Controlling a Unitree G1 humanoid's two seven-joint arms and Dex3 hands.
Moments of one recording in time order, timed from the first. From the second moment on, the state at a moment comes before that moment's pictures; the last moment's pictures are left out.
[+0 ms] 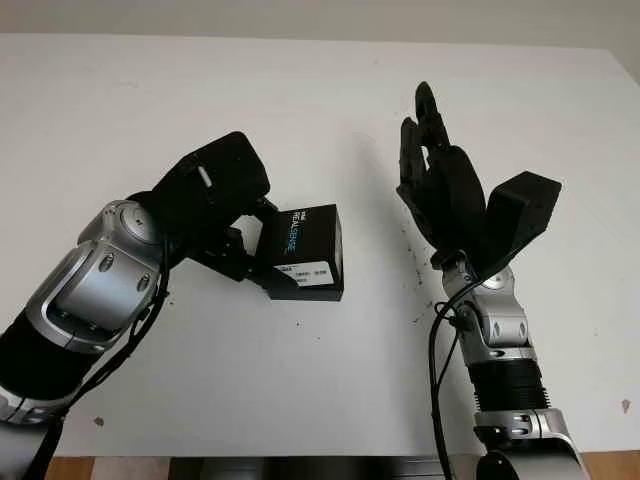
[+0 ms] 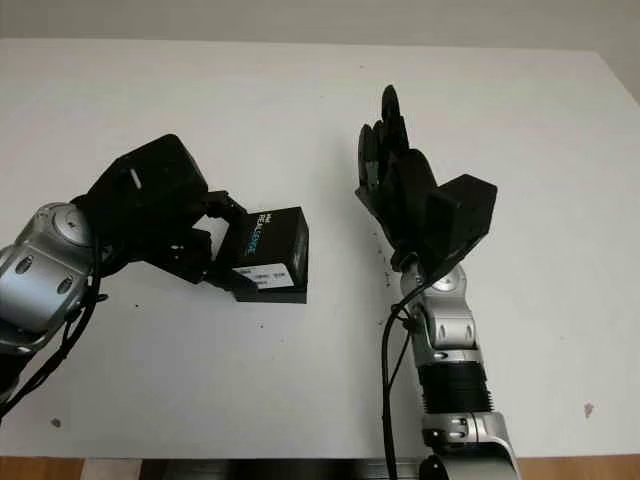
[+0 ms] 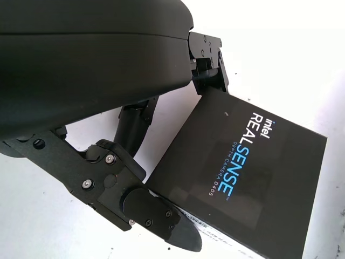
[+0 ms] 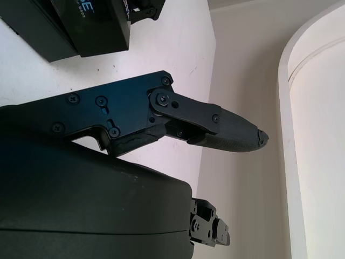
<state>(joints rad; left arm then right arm) -0.73 0.70 -0.40 -0.38 0.03 1.23 -0.59 -0.51 -0.10 -0.09 0.22 0.17 0.03 0.18</state>
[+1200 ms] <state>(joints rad) -0.90 0.87 -0.57 -0.56 -0.18 1.36 -0.66 -0.51 -0.10 -0.09 0.23 0.17 0.03 0.19</state>
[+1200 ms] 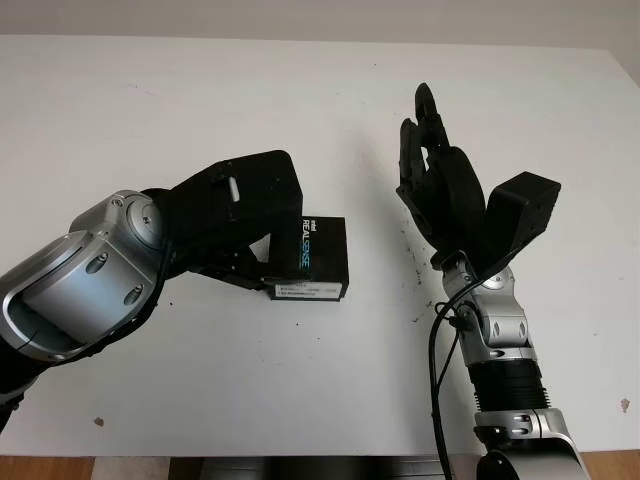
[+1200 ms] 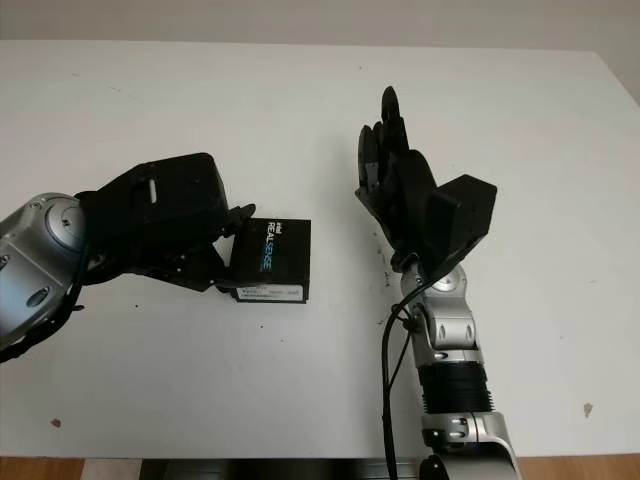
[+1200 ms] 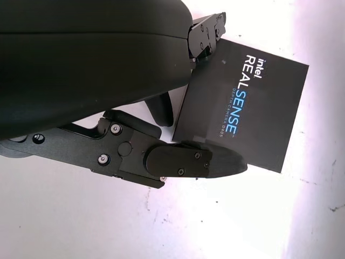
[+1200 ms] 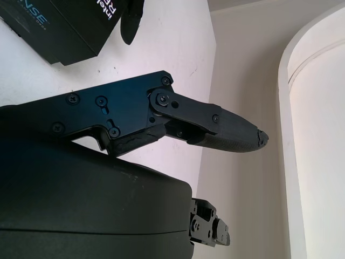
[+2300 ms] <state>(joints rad) -0.75 1.02 -0.36 -0.26 -0.12 1.19 -0.66 -0.52 -0.13 -0.10 0.26 0.17 0.03 0.25</state>
